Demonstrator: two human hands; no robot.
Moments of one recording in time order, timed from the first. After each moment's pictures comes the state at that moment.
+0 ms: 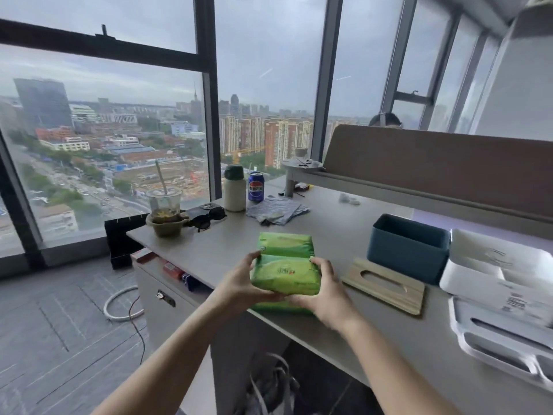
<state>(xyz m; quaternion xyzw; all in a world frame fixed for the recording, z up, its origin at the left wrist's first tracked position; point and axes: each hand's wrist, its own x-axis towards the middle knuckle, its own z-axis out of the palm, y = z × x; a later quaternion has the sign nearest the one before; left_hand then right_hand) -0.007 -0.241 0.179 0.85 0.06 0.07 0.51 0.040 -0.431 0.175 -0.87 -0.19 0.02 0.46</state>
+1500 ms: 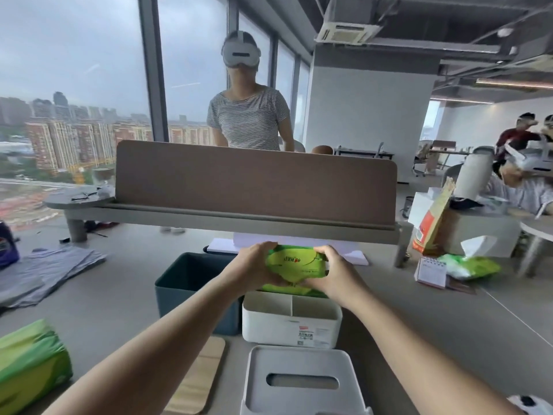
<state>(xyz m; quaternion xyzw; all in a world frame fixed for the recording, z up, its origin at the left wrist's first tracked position) 0.249 -0.612 0.263 0.92 -0.21 0.03 0.32 0.193 -0.797 0.254 -0.92 0.03 -0.13 0.37</state>
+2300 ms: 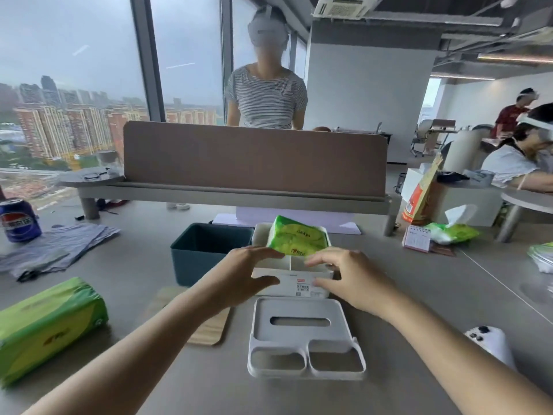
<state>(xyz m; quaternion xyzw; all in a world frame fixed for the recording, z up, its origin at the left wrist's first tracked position) 0.146 -0.563 0.244 0.91 -0.33 0.08 0.25 0.079 -0.789 0.259 -0.96 -0.10 -0.12 0.24</state>
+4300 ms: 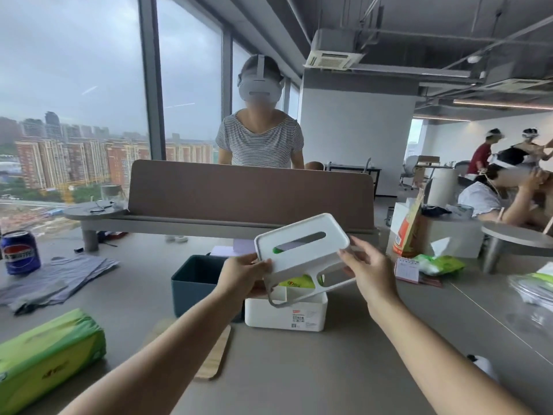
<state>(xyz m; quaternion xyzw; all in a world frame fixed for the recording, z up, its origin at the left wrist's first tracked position) 0.155 -0.588 0.275 0.66 -0.08 -0.07 0.74 0.106 -0.817 0.273 -0.74 0.08 -0.33 0.58</state>
